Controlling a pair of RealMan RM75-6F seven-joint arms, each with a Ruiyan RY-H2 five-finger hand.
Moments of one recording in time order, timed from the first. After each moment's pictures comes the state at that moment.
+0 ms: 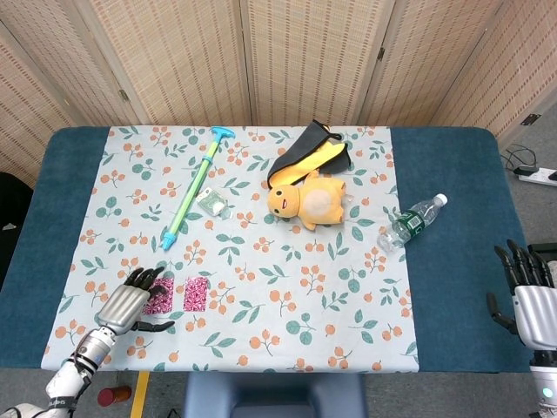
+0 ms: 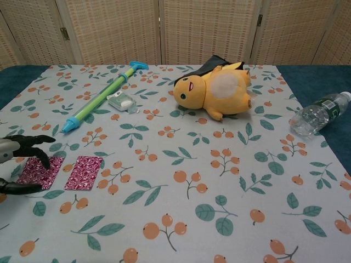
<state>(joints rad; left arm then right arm) -0.43 -1.39 0.07 -1.42 1.44 1.05 0.13 0.04 -1.13 0.07 -1.57 -1.48 1.51 0.02</state>
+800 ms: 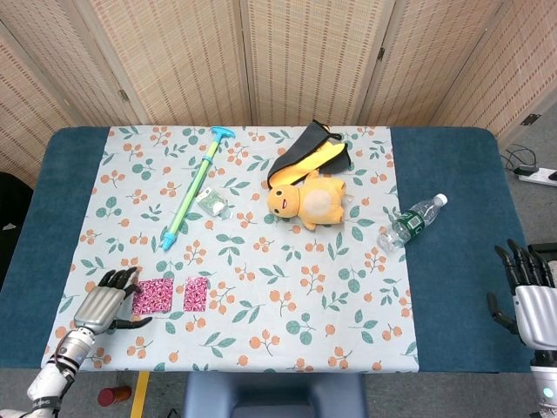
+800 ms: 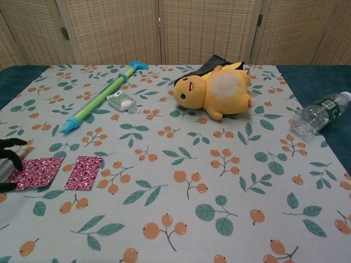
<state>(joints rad) -0.39 -1.36 0.06 -1.35 1.36 1.02 0.11 0.03 -1.13 0.07 -1.57 -1.49 1.51 0.02</state>
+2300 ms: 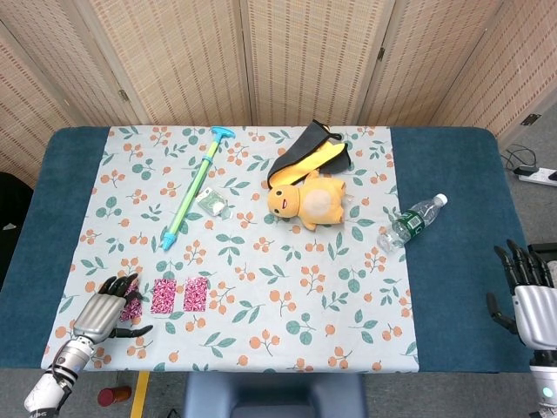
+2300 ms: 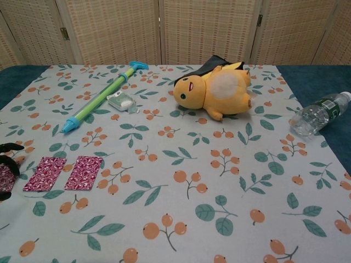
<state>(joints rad) -0.35 -1.35 0.08 -1.41 1.41 1.06 0.14 0.03 -1.13 0.07 -1.56 -1.49 1.51 0.03</state>
